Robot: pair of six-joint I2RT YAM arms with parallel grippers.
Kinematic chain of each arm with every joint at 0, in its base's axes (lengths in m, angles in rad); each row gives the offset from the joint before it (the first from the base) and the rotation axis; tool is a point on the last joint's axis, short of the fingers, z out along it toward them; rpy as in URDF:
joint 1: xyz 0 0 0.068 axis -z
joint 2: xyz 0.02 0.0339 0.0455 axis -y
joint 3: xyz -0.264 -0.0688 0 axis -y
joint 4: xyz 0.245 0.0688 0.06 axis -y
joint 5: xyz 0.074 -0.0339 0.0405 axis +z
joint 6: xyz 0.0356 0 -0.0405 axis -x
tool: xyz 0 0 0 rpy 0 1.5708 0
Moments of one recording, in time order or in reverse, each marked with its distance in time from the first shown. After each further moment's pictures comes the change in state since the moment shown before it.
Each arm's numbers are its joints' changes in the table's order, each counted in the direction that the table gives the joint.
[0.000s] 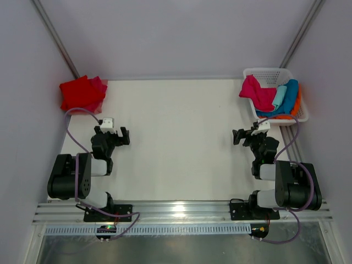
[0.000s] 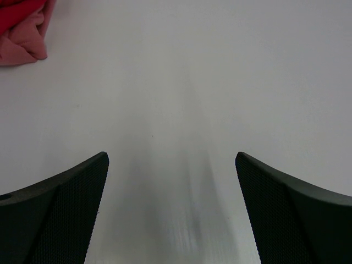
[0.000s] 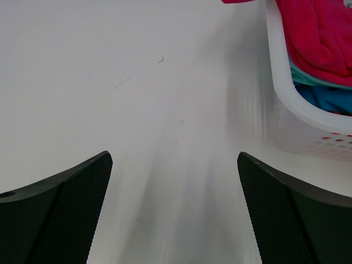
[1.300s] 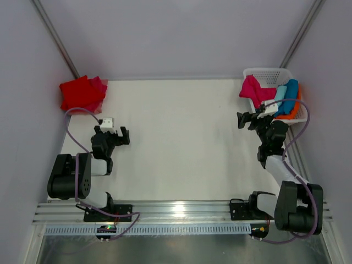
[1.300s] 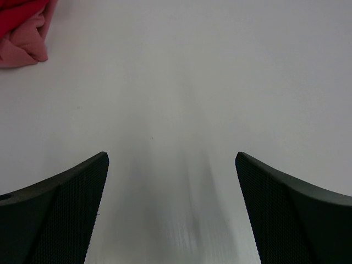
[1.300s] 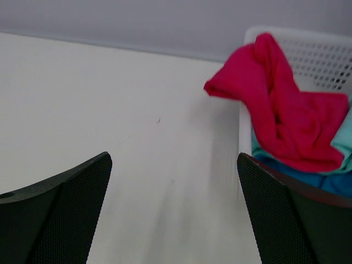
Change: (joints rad) left arm 0.000 0.000 0.004 0.000 0.000 0.000; right arm 0.005 0.182 0.200 -0.353 0.025 0.023
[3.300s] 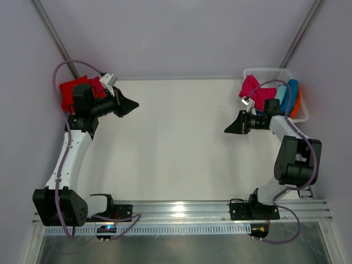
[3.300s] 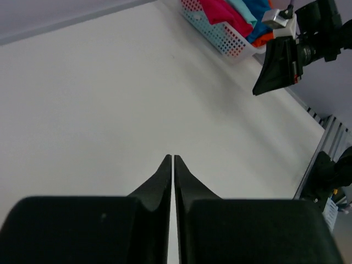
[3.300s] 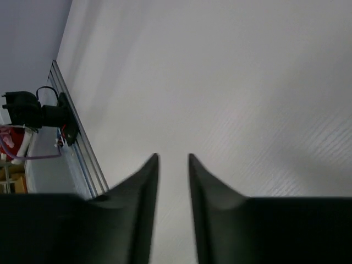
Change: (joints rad) left arm 0.047 0.269 0.887 -1.238 -0.732 0.105; right arm 0.035 -0.451 0.681 -1.304 0.761 0.241
